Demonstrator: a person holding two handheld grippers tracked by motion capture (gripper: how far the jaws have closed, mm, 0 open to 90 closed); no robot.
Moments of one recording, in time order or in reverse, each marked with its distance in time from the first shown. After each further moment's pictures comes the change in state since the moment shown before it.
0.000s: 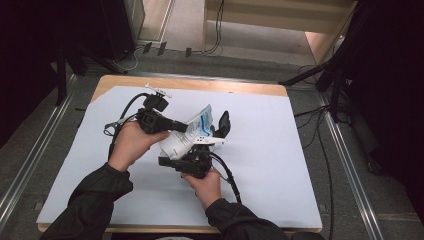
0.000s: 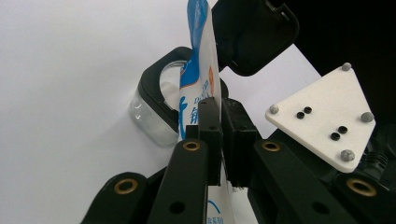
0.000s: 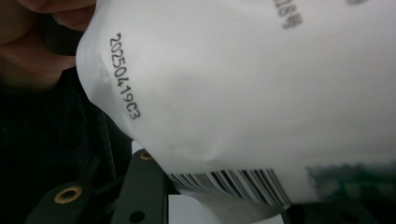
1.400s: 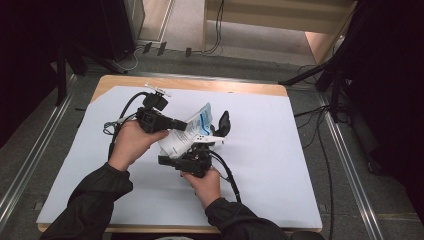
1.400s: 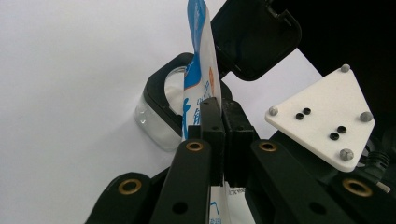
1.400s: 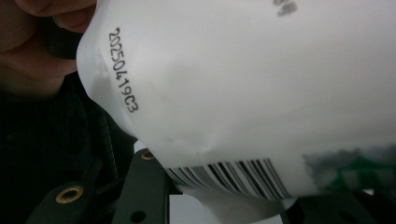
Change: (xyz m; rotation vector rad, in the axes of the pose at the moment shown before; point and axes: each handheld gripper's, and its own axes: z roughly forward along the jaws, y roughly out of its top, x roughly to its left) left arm 0.001 0.002 -0.002 -0.014 0.008 0.011; right arm -0.001 0.002 0.001 0.001 0.006 0.023
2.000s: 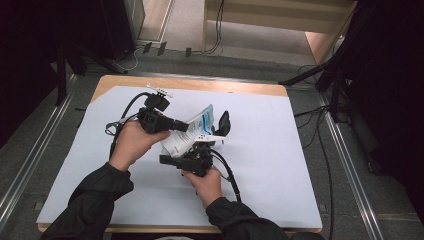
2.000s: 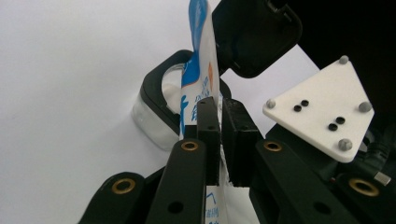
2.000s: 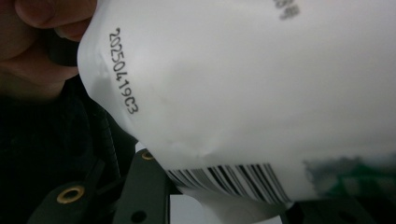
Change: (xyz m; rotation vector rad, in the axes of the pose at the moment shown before) left arm -0.001 0.000 0.004 0.018 -0.001 0.009; right arm -0.002 0.002 -0.002 0.002 0.002 0.023
